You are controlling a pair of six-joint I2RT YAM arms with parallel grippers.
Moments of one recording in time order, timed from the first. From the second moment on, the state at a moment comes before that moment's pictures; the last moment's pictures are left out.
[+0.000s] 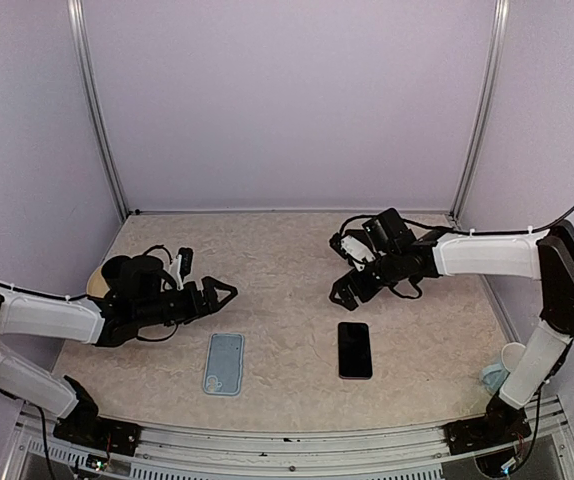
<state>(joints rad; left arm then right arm) -0.62 1.33 0.47 0.45 0.22 -0.75 0.65 1.69 1.12 -0.30 -0.10 -0.08</state>
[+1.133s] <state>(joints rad) -0.77 1.39 0.48 0.02 -0.03 -0.73 0.75 1.59 0.97 -0.38 0.11 0.22</state>
